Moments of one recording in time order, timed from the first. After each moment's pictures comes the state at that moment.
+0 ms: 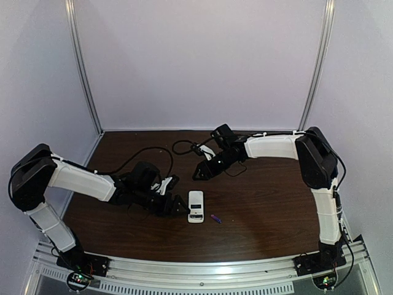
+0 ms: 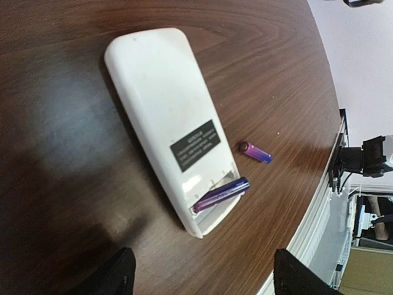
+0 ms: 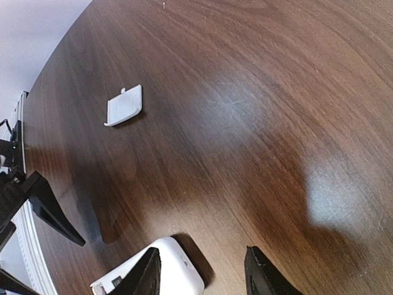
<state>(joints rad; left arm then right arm) -0.81 1.62 0.70 0.11 0.48 -0.67 0.69 2.18 1.65 -0.39 -0.51 0.08</state>
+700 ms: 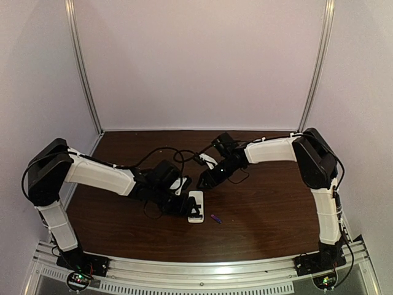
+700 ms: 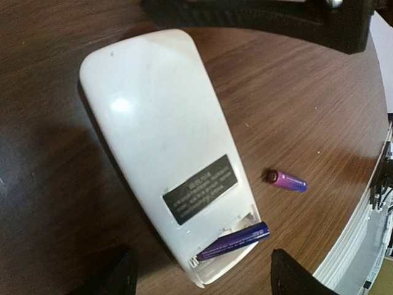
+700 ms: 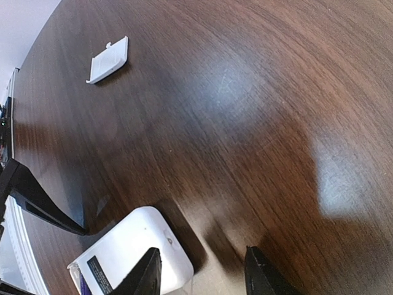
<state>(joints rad) -0.93 1.78 0.95 -0.13 0.28 -0.65 0.69 2.19 1.57 -0.39 -0.52 0.03</state>
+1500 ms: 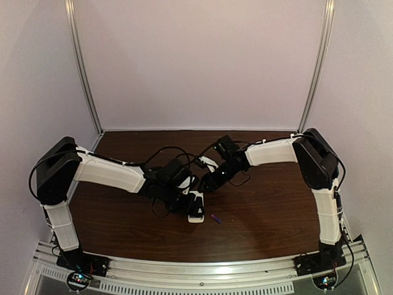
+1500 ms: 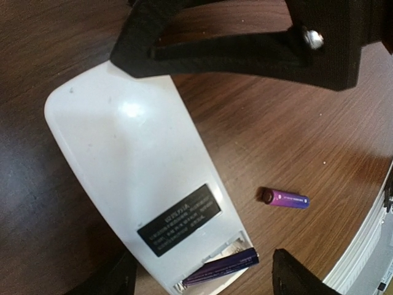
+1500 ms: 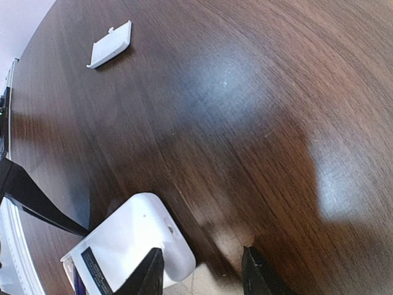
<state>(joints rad) -0.97 1.86 1.08 -0.23 0.22 -0.61 0.70 2.18 1.51 -0.37 -0.52 0.00</state>
